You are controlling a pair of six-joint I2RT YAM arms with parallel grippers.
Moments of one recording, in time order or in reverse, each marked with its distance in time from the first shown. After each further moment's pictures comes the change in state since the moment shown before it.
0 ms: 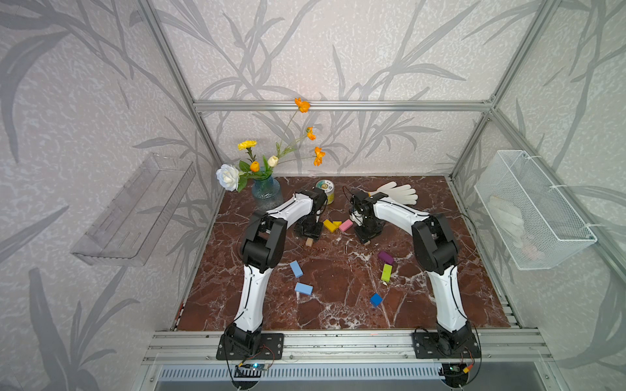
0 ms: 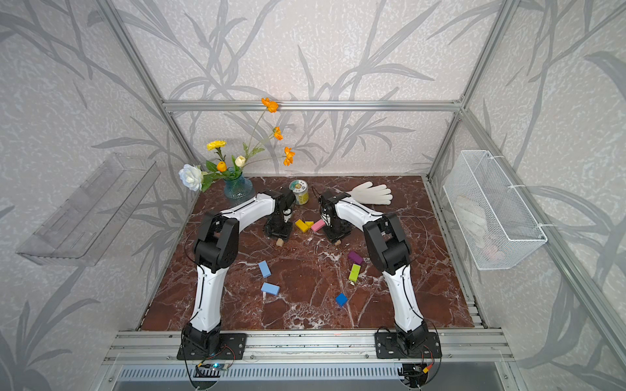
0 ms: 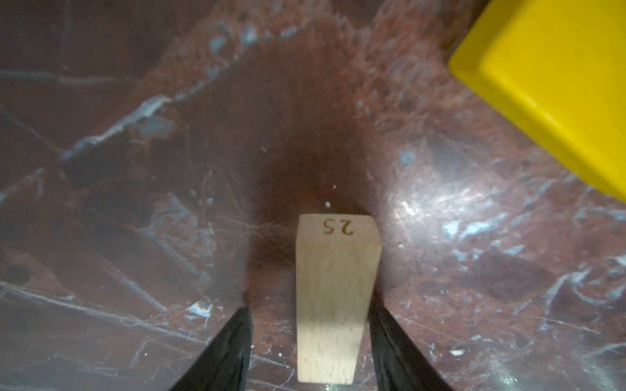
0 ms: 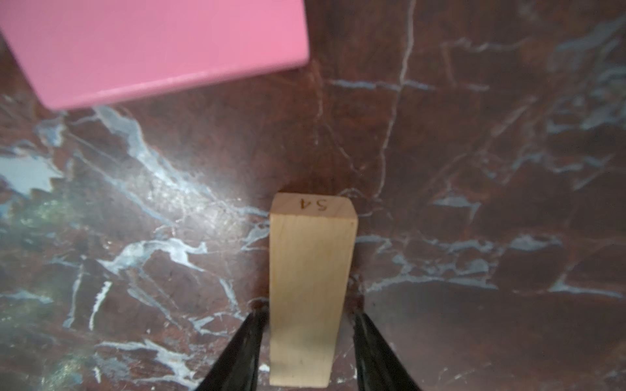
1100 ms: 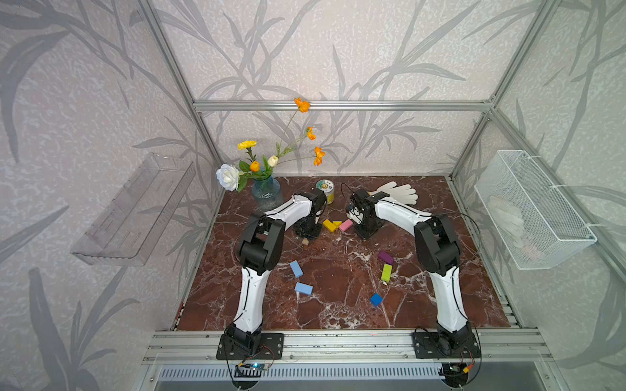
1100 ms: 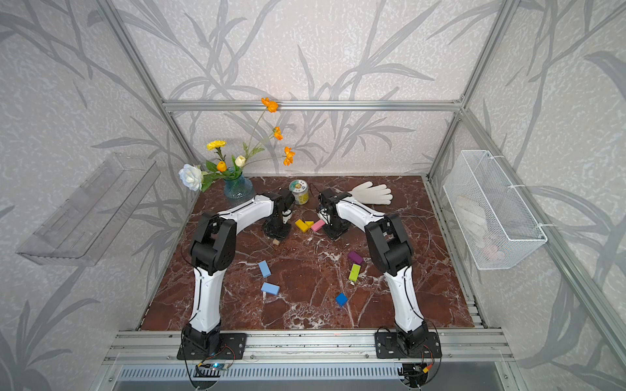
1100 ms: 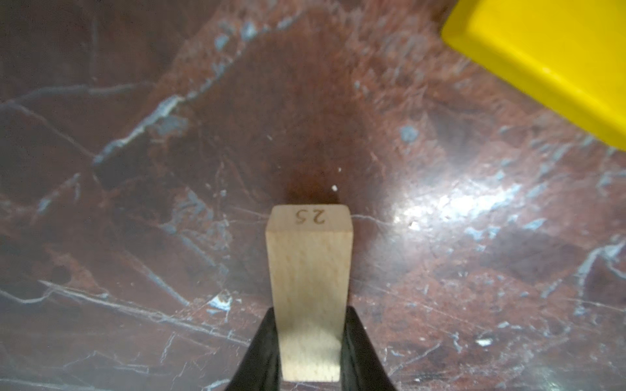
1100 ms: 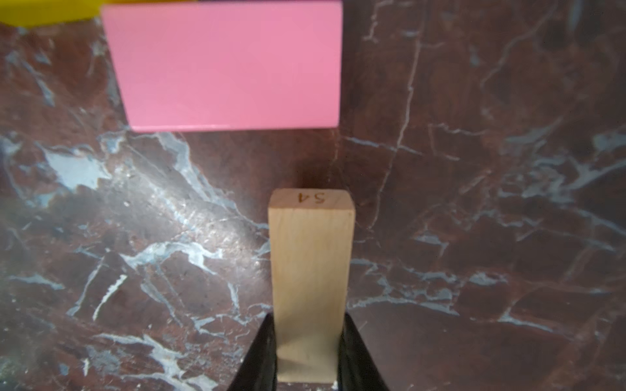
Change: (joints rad) left arm -0.004 -0.042 -0.047 0.042 -0.048 0.116; right arm 0.000 -0.026 -0.010 0.060 0.005 -0.161
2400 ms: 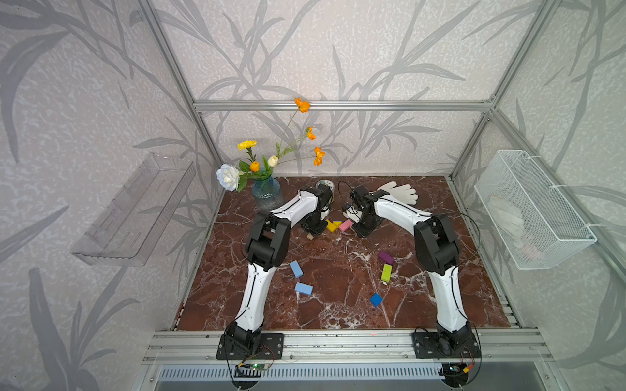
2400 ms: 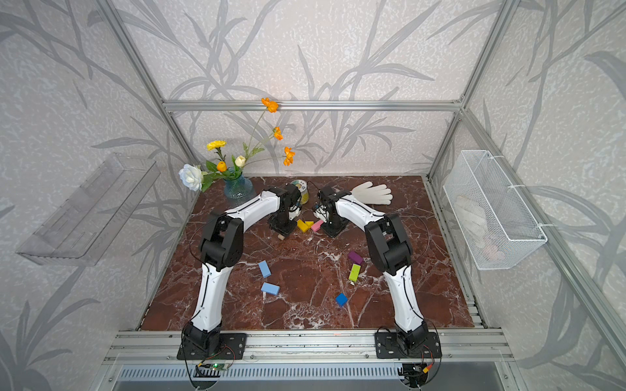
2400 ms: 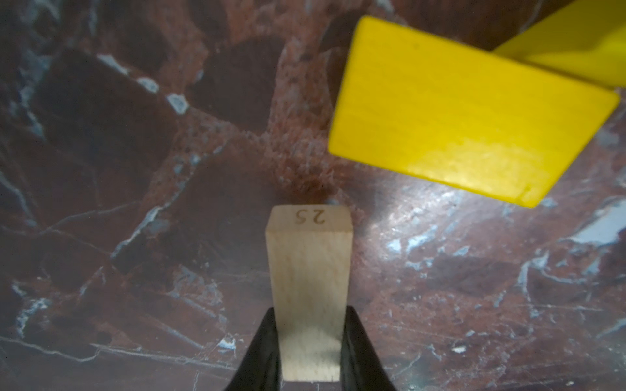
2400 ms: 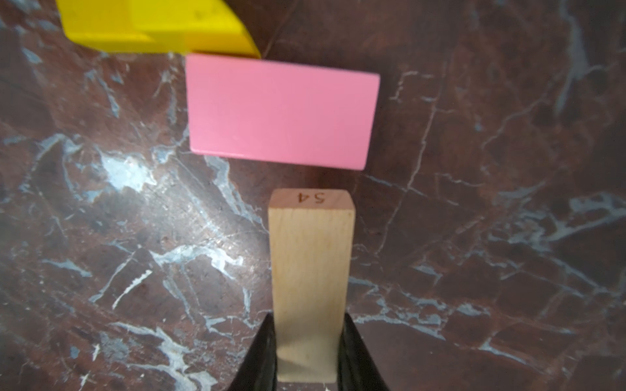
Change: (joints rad) left arm -0.029 0.108 0.181 -0.071 0.000 0.160; right arm 0.000 0.013 0.039 -0.005 -0.029 -0.113
